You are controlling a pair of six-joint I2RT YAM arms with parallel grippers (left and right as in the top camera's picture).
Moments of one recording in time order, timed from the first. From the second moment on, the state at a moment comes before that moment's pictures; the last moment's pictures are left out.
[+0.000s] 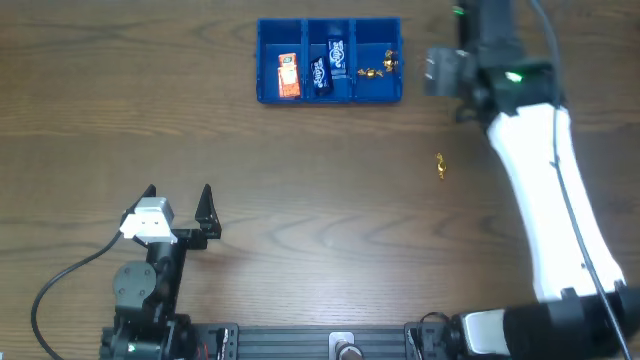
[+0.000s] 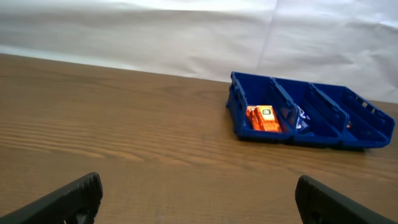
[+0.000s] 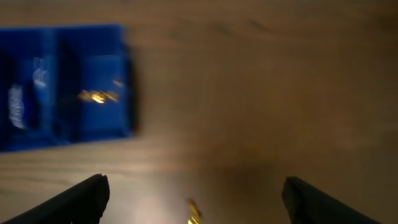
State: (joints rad) left arm -0.12 0.01 0.03 -0.13 -0.03 -0.17; right arm 0.13 1.55 1.55 -0.95 0.27 0.17
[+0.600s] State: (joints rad) left arm -0.12 0.01 0.03 -0.13 -0.03 -0.17; right arm 0.03 1.64 1.10 -0.77 0.03 0.16
